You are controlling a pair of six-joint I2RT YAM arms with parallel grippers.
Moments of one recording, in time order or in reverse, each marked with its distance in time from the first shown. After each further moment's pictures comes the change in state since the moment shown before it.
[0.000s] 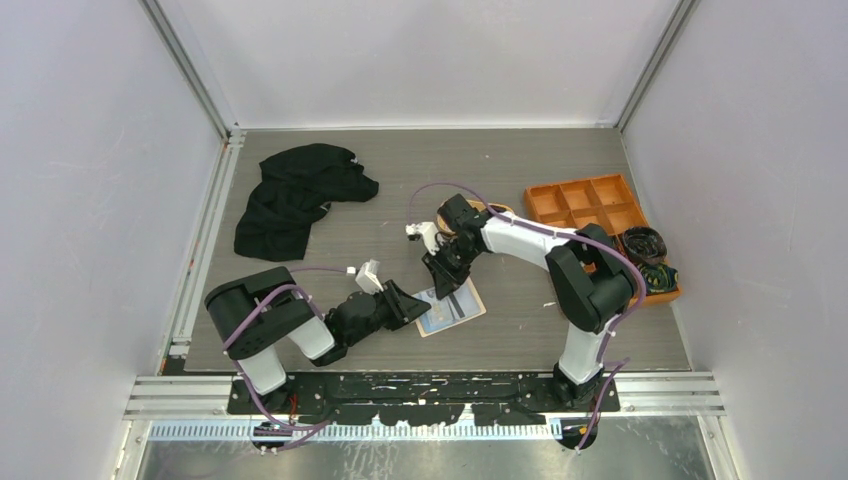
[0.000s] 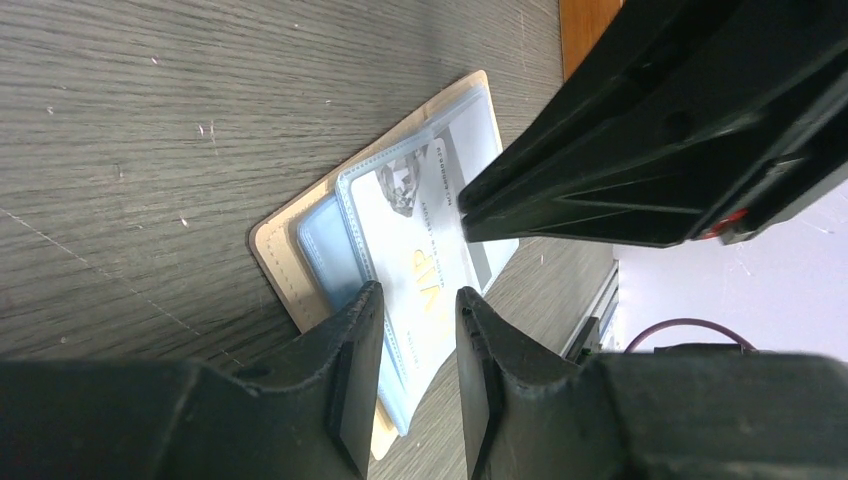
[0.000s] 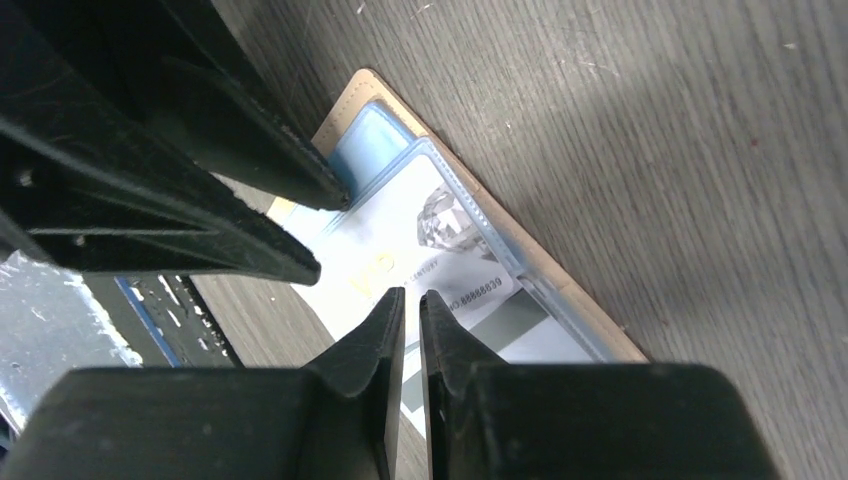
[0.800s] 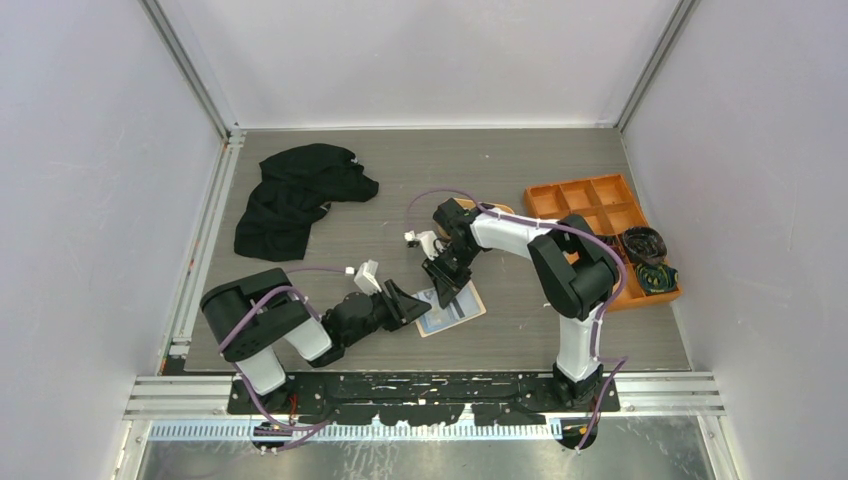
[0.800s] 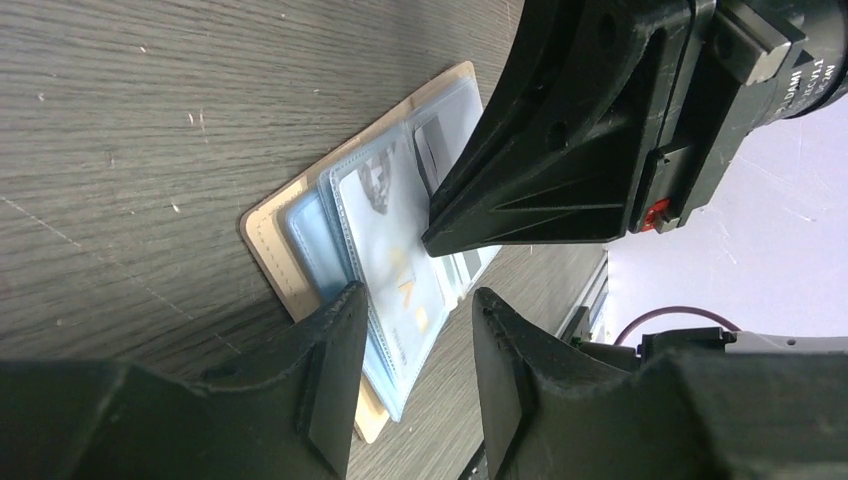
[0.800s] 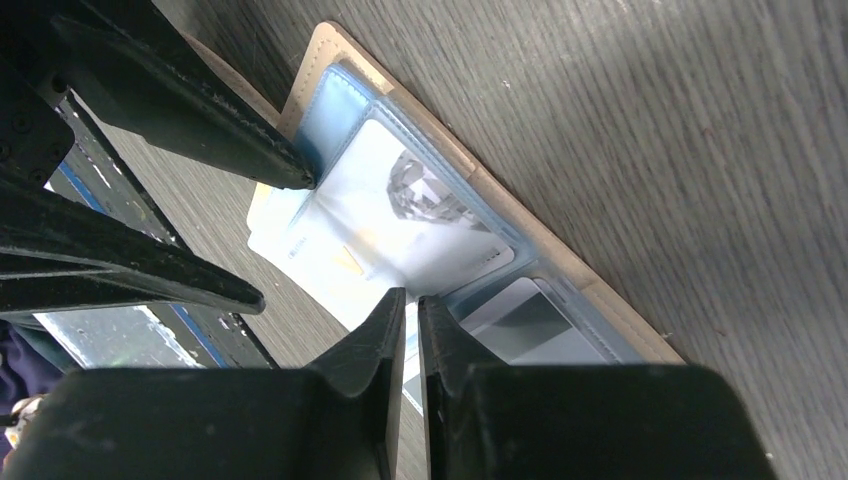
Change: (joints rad) left arm 0.001 -0.019 -0.016 0.010 0.024 0.000; right arm 0.004 0.099 0.061 -0.121 -0.008 0.024
